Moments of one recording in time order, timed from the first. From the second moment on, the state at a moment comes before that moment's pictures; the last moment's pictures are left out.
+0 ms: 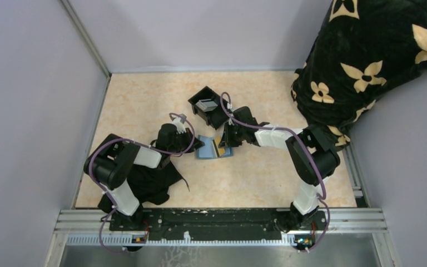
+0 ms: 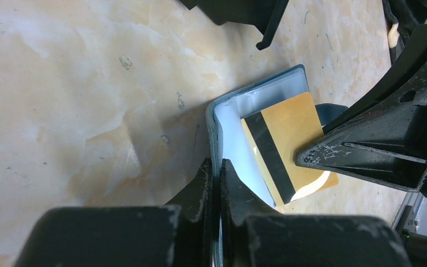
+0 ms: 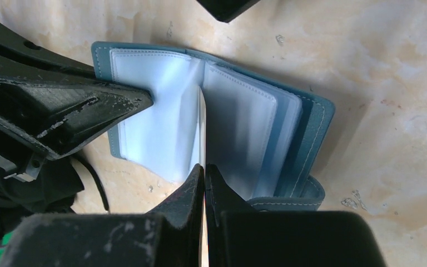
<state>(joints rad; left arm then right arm) -0.47 1.73 0.53 0.73 0.30 -0.64 0.58 1.77 0.99 -0.07 -0.34 0.52</state>
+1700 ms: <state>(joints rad) -0.48 1.75 0.48 0.80 0.30 -0.82 0.53 1.75 0.76 0.34 -0.45 0.78</state>
